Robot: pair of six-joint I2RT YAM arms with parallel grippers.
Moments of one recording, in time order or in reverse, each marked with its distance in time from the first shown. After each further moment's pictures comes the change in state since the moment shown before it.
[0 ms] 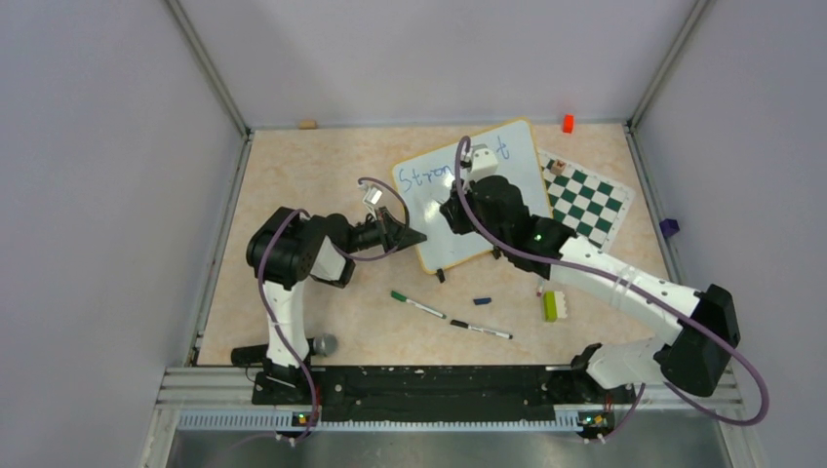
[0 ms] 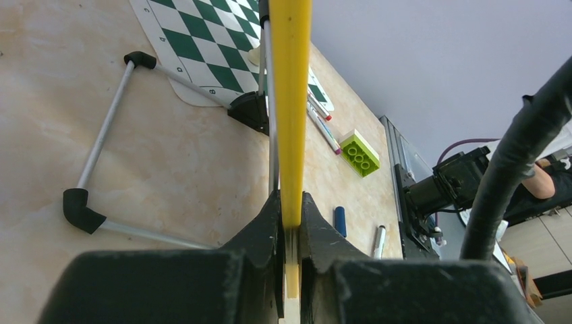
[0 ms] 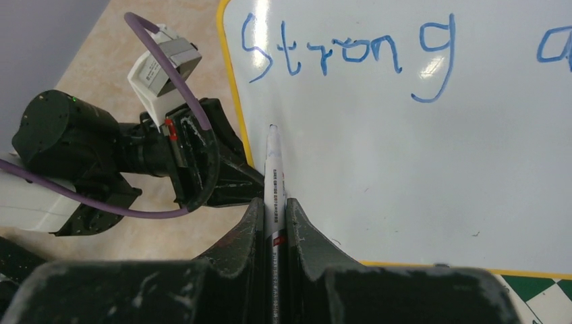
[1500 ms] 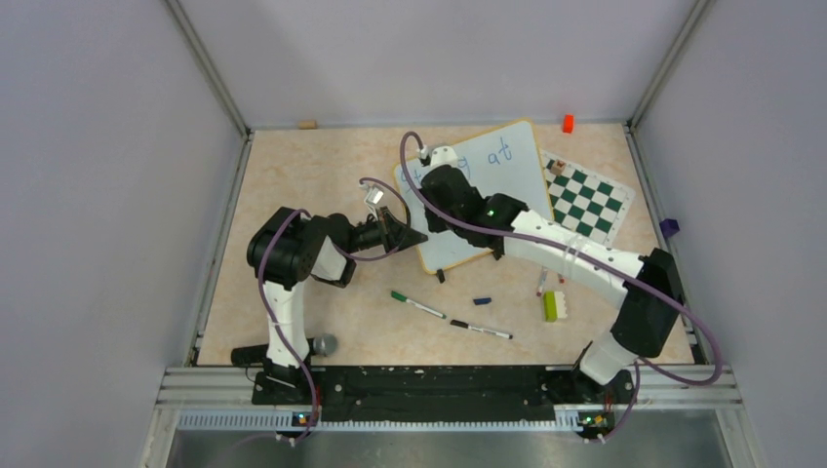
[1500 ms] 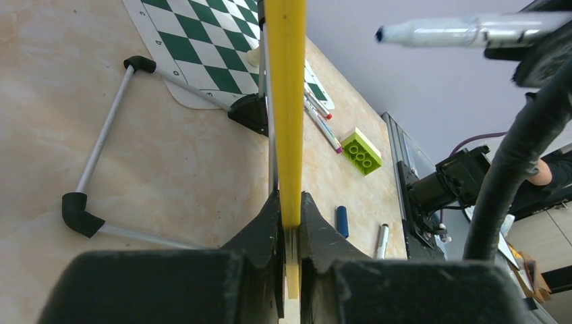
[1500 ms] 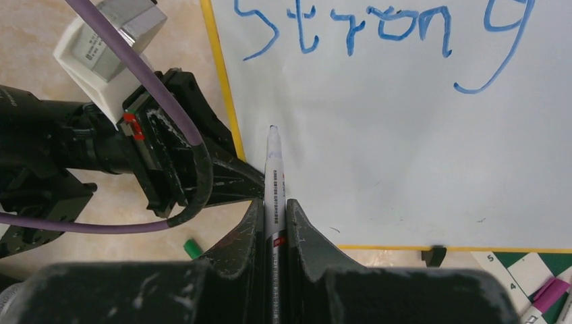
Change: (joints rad) left arm -0.010 0.000 0.006 0.000 0.008 0.022; right arm 0.064 0.303 0.308 -0.273 0.105 0.016
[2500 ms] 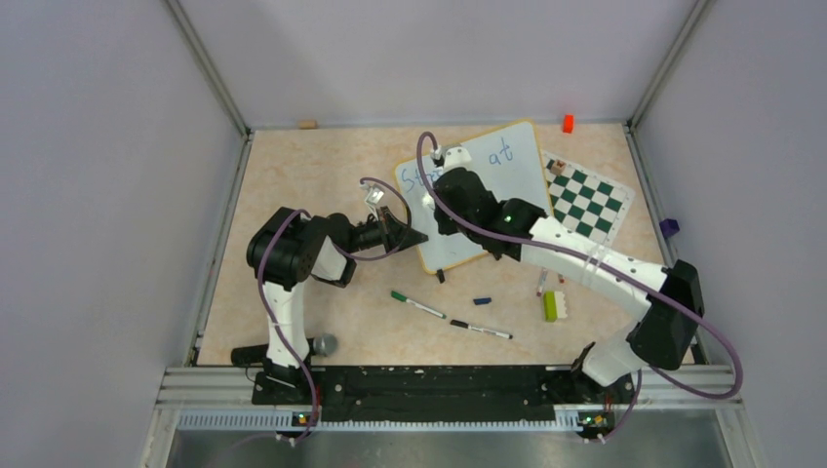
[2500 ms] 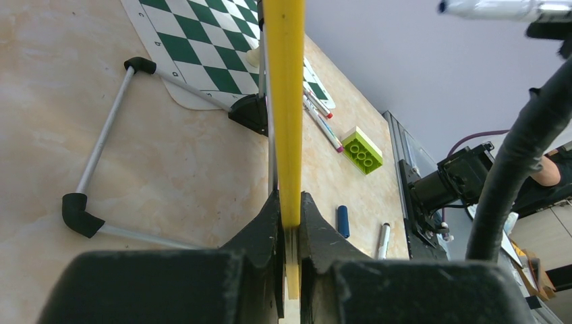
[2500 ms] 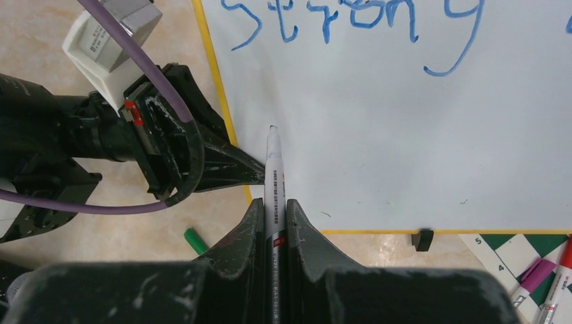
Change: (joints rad) left arm -0.004 -0.007 0.000 -0.005 0.000 0.011; right arm 0.000 -0.108 -0.058 -0.024 0.012 0.021
